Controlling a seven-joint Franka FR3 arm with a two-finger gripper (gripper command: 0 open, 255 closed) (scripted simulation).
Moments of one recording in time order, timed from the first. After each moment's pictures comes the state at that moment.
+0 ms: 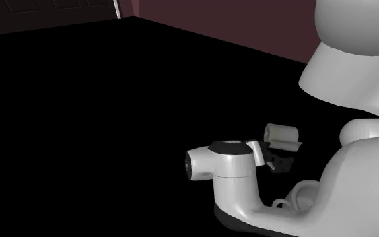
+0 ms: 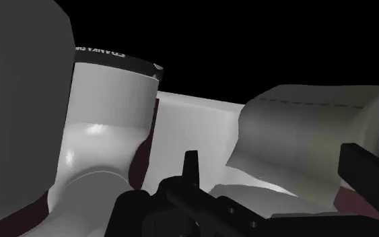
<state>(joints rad) -0.99 -0.81 1.86 -2.34 0.04 1.38 2.12</state>
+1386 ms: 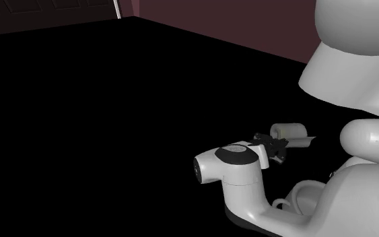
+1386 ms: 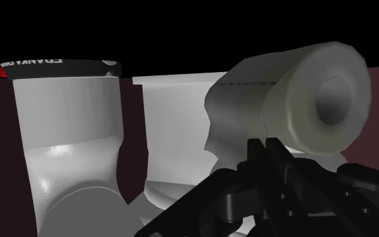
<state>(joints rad) -0.96 -0.92 1.86 -2.41 -0.02 1.44 2.23</state>
